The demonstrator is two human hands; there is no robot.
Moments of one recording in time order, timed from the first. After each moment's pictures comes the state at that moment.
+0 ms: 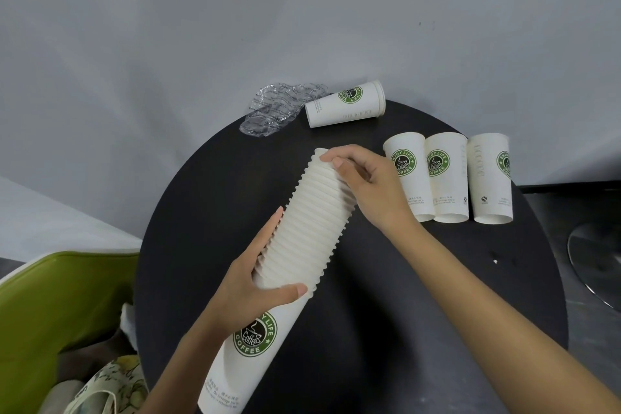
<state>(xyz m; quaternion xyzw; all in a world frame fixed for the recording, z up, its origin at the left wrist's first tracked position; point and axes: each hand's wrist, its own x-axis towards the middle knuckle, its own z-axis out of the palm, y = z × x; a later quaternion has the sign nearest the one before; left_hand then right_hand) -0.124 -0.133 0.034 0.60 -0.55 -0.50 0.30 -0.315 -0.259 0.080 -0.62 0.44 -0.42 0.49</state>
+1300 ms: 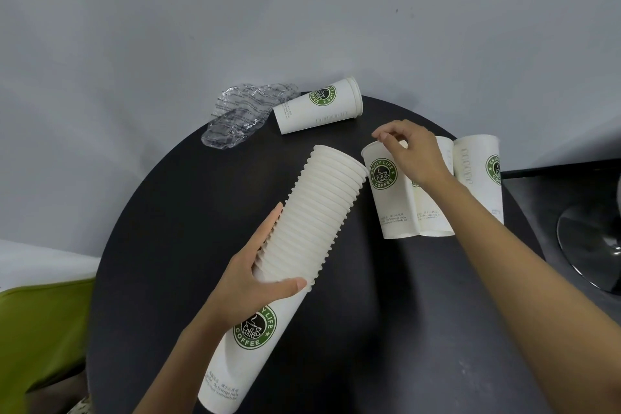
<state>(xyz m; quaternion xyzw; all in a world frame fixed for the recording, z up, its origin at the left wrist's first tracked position) -0.156 -0.212 0.010 0.59 -0.54 -0.53 0.28 -0.421 -0.399 0.010 -0.68 0.60 -0.30 0.31</state>
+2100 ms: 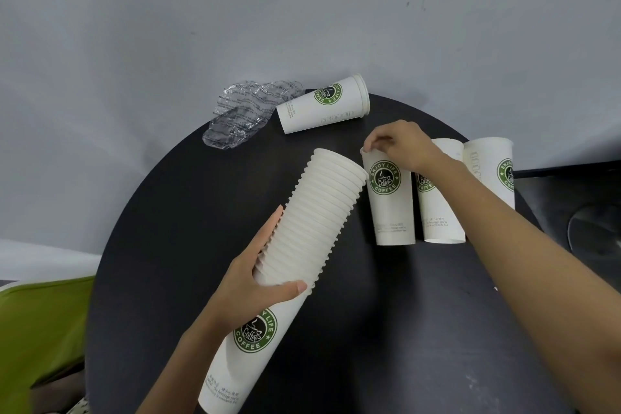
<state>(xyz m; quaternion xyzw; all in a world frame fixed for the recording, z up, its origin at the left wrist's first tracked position) -0.153 -0.220 -0.002 0.60 -0.54 -0.52 0.27 -0.411 -0.439 0.007 -0.74 0.58 -0.10 0.33</state>
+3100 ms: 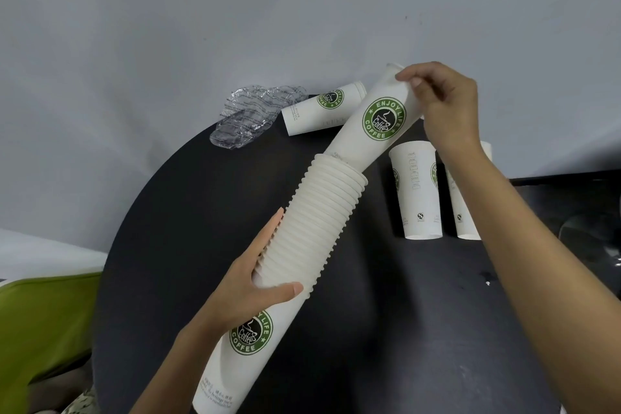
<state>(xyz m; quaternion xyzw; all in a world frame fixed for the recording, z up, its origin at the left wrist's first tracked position) -0.145 -0.201 0.007 0.59 -0.54 -0.53 0.27 -0.407 -0.406 0.087 -0.62 0.52 -0.50 0.30</state>
